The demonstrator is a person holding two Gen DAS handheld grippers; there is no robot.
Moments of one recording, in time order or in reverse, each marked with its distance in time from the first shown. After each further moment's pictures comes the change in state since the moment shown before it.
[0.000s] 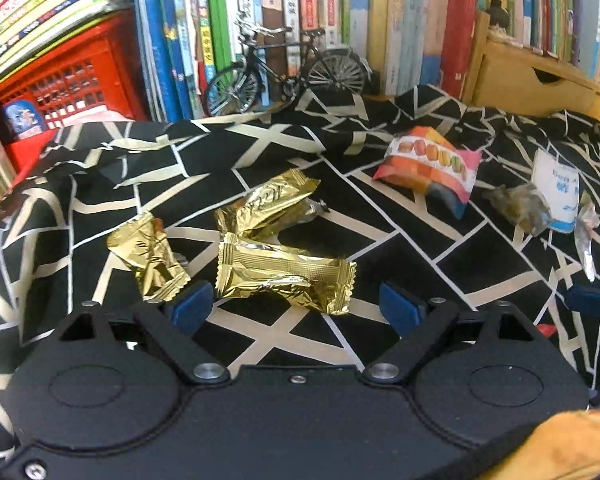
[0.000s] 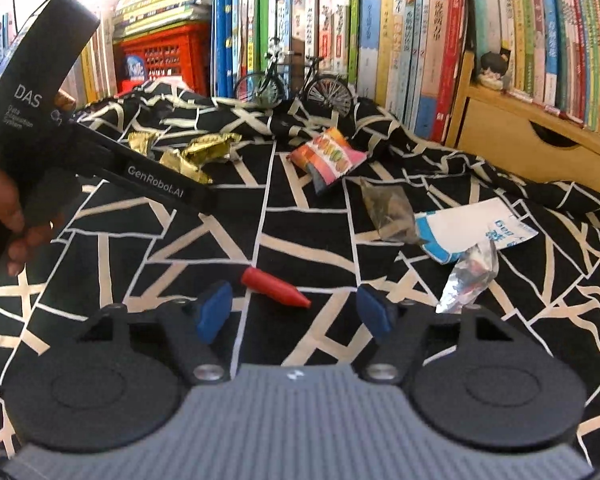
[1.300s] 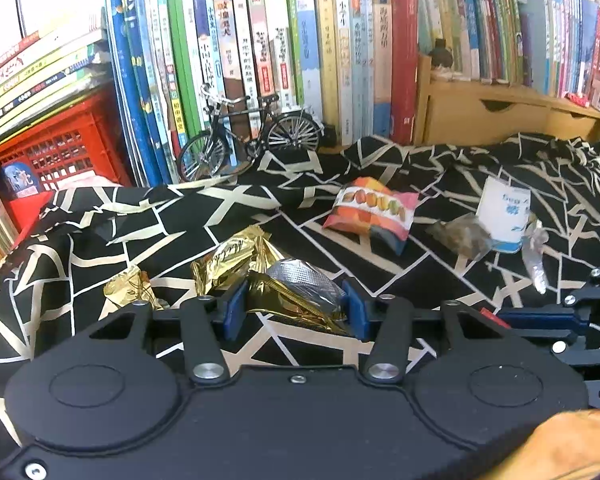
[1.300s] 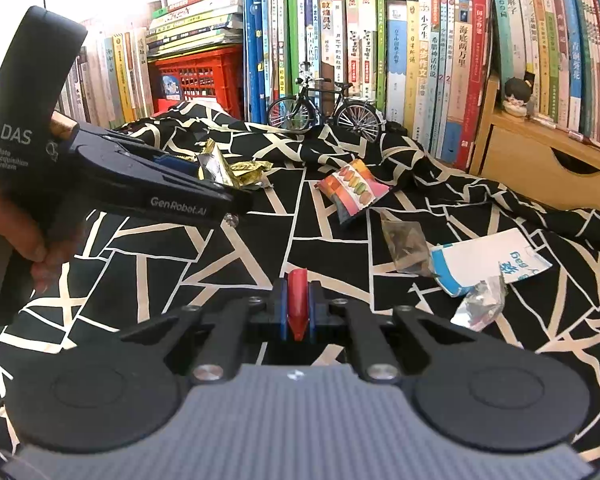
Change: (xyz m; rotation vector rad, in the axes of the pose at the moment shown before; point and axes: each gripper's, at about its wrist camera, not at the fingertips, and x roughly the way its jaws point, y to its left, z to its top) left arm -0.047 -0.027 0.002 0.061 -0.142 -0.027; right arm -0.019 -0.006 0.014 -0.026 -0.036 0.122
